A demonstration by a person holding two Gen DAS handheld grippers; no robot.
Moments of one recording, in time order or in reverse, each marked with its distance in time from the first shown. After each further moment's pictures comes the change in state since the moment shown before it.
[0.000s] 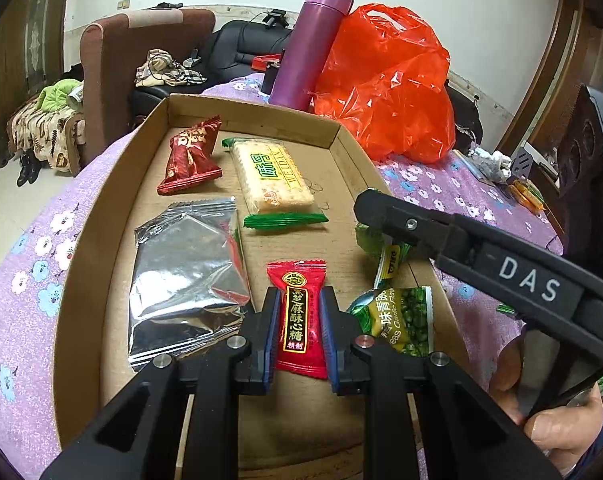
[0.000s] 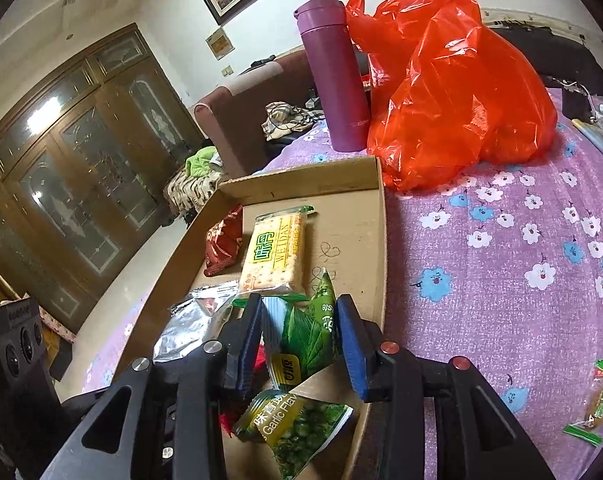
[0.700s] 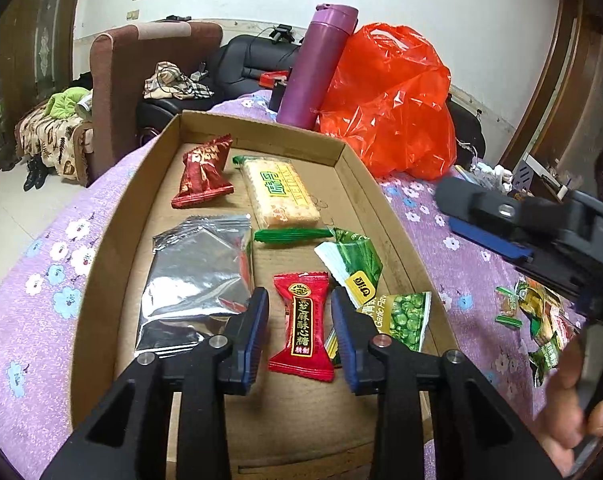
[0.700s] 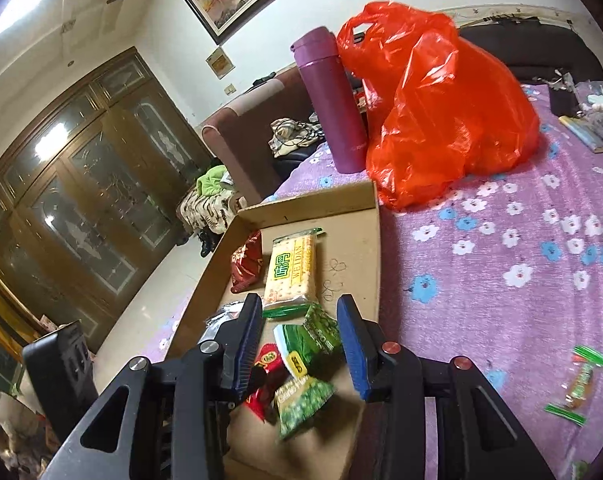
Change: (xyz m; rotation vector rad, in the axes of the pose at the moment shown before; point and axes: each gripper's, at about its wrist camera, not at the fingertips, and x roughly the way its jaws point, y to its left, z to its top) left arm -0.014 0.002 -0.002 -0.009 -0.066 0.021; right arm -0.051 0.000 0.005 0.061 -0.046 0.043
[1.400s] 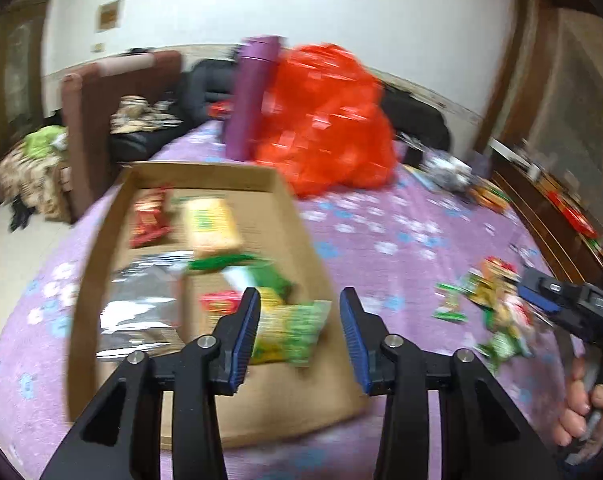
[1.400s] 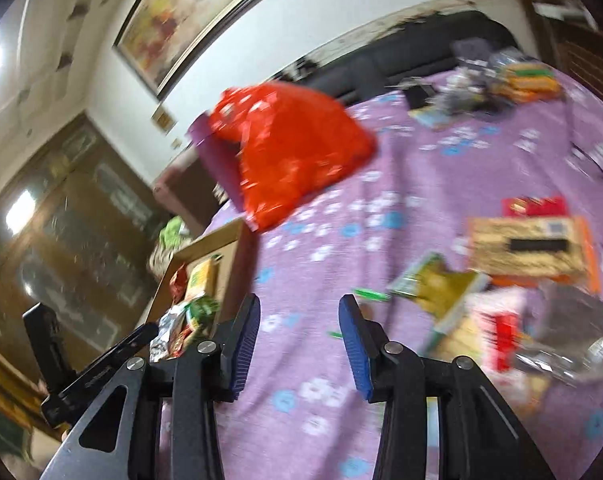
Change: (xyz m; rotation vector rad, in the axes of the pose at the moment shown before) left arm -0.034 -0.072 0.006 0.143 -0.023 -0.091; right arm -0.157 -0.134 -0.050 0.260 -0.153 -0.127
